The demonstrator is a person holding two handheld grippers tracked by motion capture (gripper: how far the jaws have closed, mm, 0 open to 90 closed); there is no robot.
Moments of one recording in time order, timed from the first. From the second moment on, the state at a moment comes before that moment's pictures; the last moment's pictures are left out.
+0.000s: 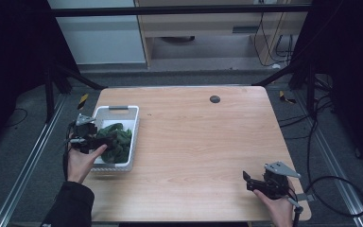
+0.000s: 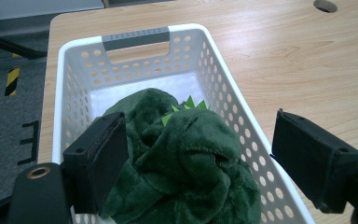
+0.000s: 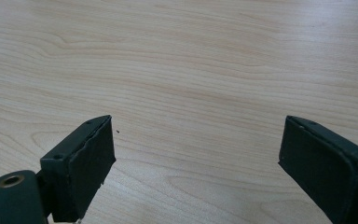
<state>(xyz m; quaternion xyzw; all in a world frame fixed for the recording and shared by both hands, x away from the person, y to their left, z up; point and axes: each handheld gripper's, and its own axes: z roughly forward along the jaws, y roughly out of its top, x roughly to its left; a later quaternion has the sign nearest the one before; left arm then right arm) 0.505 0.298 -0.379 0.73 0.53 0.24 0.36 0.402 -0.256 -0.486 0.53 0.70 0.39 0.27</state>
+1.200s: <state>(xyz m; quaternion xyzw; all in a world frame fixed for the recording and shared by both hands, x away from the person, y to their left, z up) 0.544 0.280 -0.392 0.78 0.53 0.20 0.28 0.403 -0.255 -0.488 0.53 0.71 0.39 0.25</state>
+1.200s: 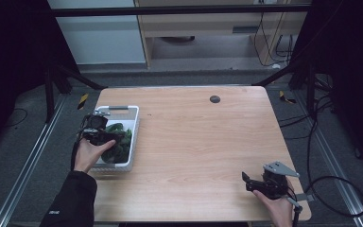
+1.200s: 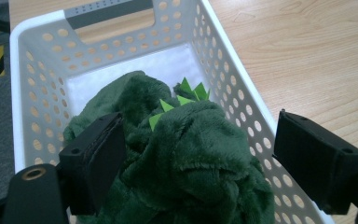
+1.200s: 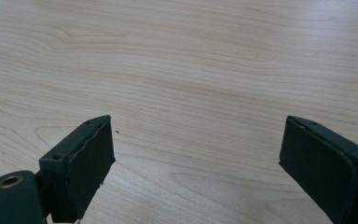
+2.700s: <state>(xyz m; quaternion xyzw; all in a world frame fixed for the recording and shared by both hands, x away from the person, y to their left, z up) 0.565 0.280 -0.428 0.79 0.57 0.13 0.21 0.405 -0.253 -0.491 0.53 0.72 0.38 0.24</state>
